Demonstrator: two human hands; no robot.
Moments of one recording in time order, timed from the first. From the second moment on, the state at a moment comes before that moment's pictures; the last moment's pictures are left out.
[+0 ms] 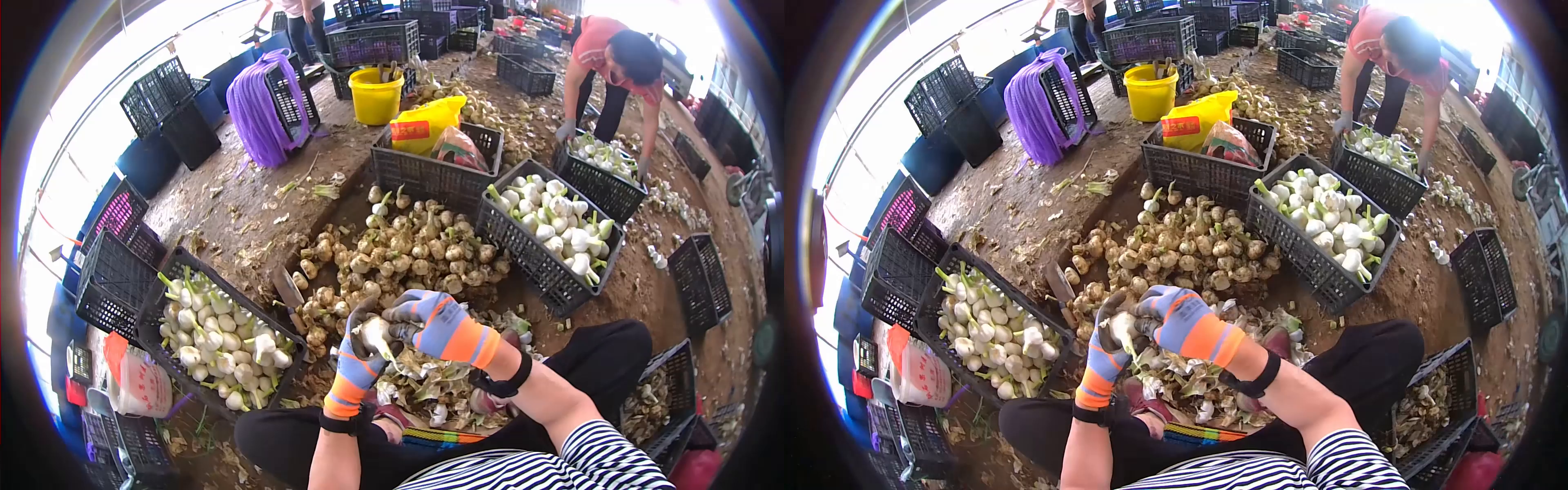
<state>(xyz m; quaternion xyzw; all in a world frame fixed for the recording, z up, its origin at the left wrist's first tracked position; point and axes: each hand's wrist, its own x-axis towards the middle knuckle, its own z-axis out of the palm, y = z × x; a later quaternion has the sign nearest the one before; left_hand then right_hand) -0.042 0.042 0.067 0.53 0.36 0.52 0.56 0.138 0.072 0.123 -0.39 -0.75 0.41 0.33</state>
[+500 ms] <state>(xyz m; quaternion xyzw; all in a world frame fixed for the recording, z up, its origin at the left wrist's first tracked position) -0.034 0.040 0.062 0.31 0.34 0.67 0.59 0.119 0.071 0.089 -0.45 -0.73 0.36 0.37</state>
